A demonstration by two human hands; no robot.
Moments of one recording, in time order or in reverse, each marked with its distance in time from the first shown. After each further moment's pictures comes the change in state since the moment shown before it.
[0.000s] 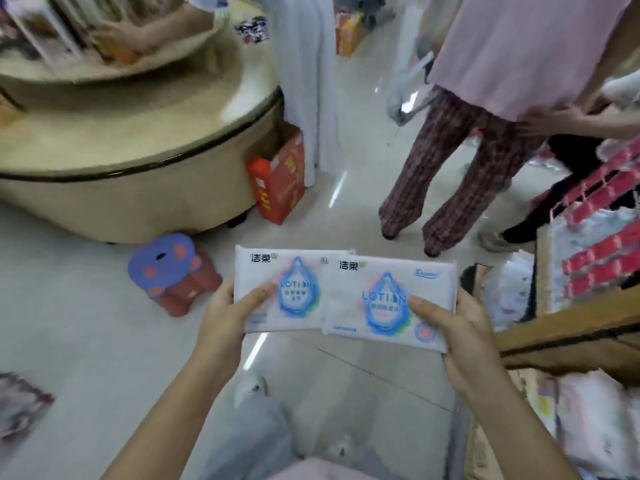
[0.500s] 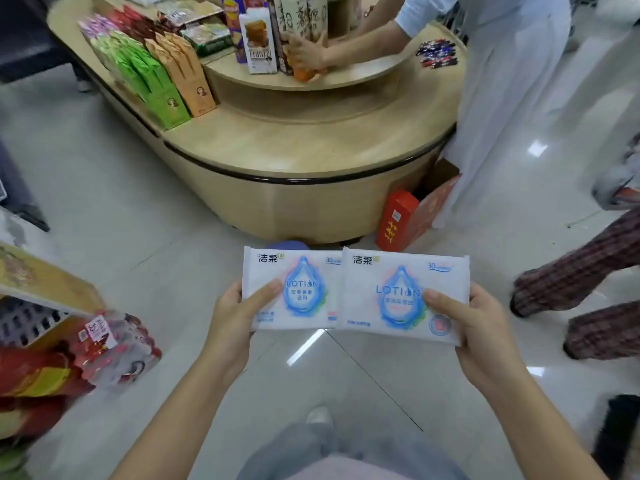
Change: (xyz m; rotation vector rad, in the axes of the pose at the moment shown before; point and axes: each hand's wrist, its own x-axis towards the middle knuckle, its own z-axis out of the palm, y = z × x) left_hand 0.098 0.108 -0.256 -0.131 0.314 0.044; right_hand 0.112 0.045 0.312 -0.164 -0.353 0.099
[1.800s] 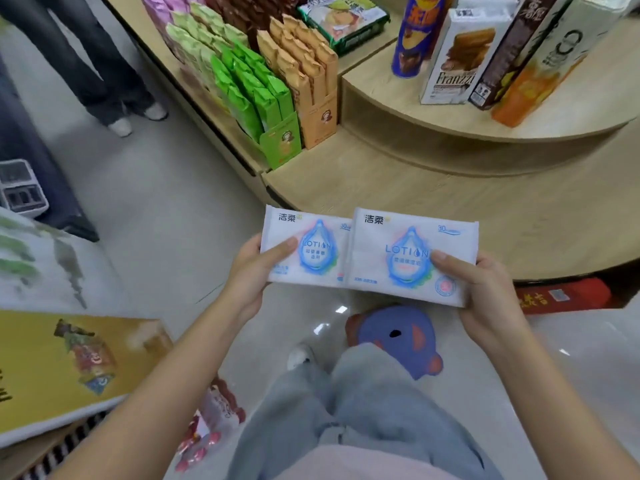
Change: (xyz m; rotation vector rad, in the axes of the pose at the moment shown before) left_hand 0.507 0.243 -0.307 0.054 0.031 -0.119; right_hand 0.401 0.006 0.501 0.039 -0.058 0.193
